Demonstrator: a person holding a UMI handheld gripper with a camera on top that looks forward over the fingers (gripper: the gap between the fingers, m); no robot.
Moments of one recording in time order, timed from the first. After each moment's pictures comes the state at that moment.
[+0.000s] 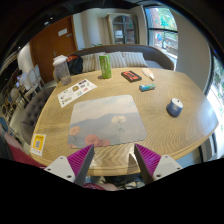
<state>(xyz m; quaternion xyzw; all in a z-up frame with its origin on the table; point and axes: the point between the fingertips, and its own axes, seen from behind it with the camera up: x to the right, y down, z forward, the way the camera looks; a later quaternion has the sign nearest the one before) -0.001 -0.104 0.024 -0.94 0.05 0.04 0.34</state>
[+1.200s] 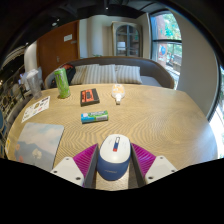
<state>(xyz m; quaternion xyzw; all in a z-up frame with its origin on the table) 0.246 0.075 -0.018 -0.91 -0.02 0.02 0.42</state>
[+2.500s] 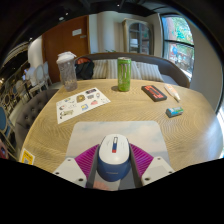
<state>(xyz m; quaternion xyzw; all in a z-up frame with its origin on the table) -0.048 0.044 -0.015 -0.92 -0.02 0.03 0.39</state>
